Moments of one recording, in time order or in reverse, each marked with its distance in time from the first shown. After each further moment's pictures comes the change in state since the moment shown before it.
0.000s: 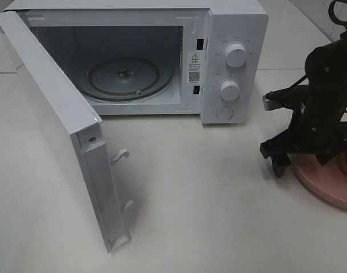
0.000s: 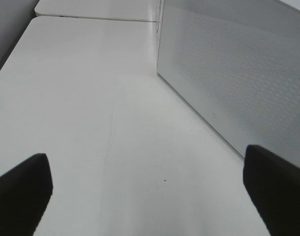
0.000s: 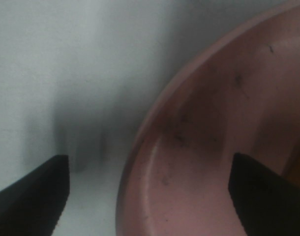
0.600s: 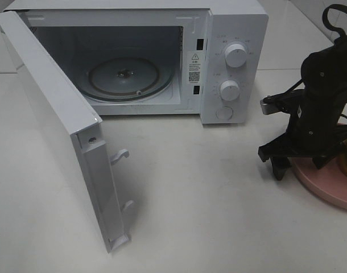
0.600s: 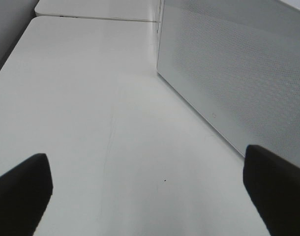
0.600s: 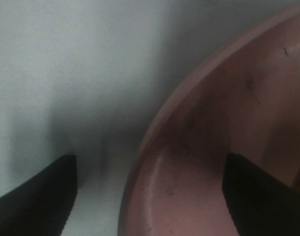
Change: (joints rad) left arm 0.000 0.000 0.000 0.000 0.000 0.000; right arm 0.000 0.033 -0.006 -0.001 -0.010 0.001
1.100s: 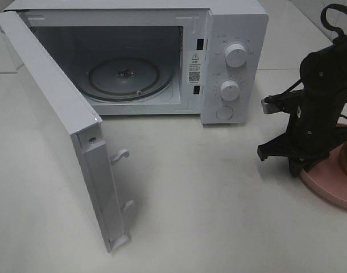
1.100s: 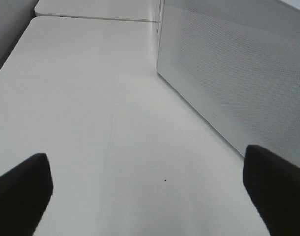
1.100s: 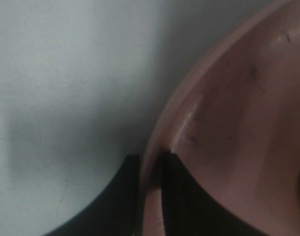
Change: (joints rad) left arm 0.000 0.000 0.000 0.000 0.000 0.000; right arm 0.001 0.001 -0.003 -0.002 0.020 0.056
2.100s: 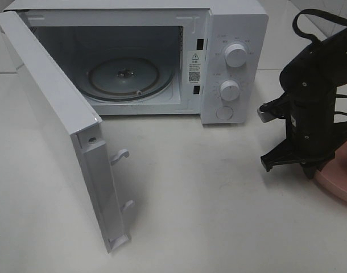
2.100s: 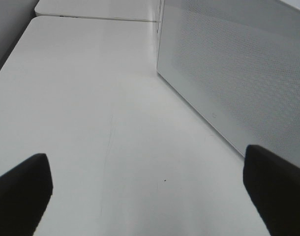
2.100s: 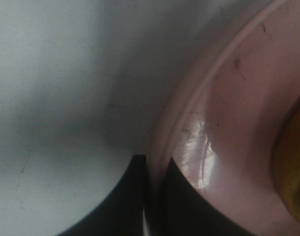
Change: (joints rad) left arm 0.000 0.000 0.000 0.000 0.000 0.000; right arm 0.112 -0.004 0.000 -0.236 0.158 0.206
